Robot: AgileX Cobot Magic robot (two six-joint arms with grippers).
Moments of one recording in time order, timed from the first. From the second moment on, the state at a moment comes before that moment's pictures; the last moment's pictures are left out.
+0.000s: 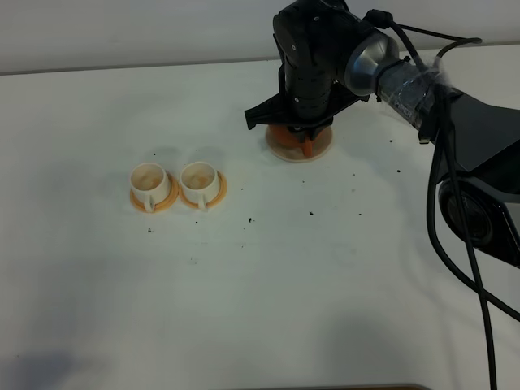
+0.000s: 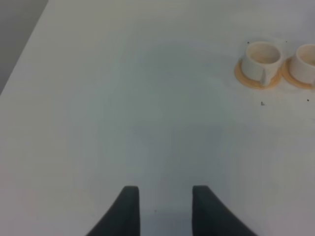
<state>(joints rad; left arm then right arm) 0.07 -0.01 -0.51 0.09 1.07 0.02 0.72 2.50 -2.33 -0.12 1.22 0.31</state>
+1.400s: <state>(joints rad) 0.07 -0.01 -0.51 0.09 1.07 0.02 1.03 2.39 -2.34 -0.22 1.18 -0.24</state>
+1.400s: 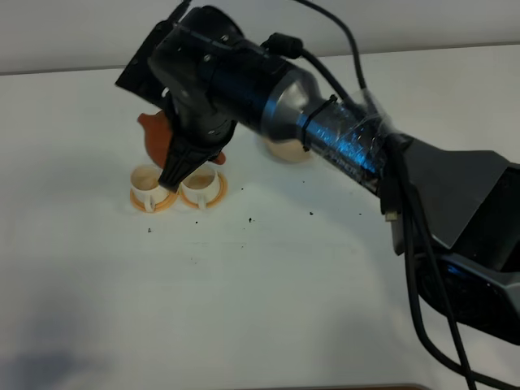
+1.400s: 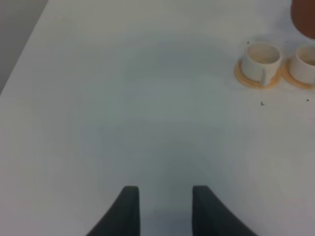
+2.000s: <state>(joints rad) 0.07 -0.01 -0.51 0.09 1.07 0.02 1.06 2.45 -2.34 -0.33 1.12 -0.28</state>
